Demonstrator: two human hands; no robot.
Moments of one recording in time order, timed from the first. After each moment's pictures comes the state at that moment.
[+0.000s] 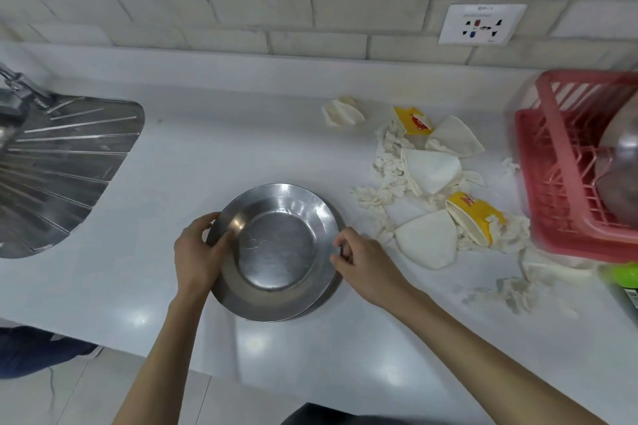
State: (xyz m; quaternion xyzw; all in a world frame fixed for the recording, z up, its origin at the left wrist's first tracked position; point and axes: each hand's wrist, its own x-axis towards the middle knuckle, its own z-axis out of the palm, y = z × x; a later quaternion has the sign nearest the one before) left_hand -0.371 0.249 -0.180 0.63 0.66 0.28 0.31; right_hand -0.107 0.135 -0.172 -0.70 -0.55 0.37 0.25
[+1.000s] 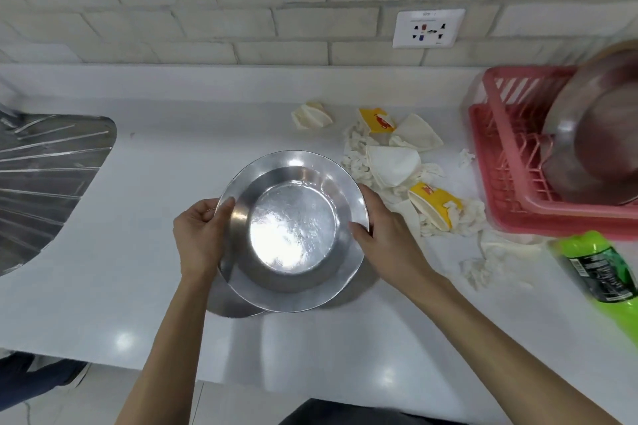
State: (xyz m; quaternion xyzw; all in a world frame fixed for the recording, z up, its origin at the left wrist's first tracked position) left_hand -0.297 0.236 -0.135 0.54 0.60 0.41 0.42; right_hand -0.054 0.100 -0.114 -0.71 -0.52 0.29 0.37
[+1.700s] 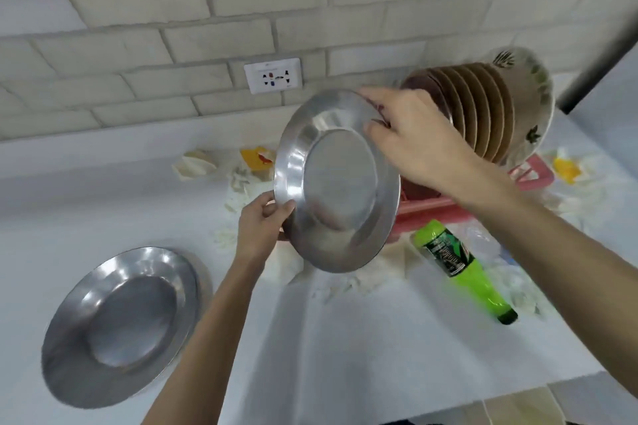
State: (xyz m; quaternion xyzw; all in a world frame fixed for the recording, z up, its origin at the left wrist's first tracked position) left_hand -0.044 0.161 -0.108 0.61 0.42 0.27 0.62; right_hand 0.139 0.040 0.055 -0.75 -0.58 0.00 0.32
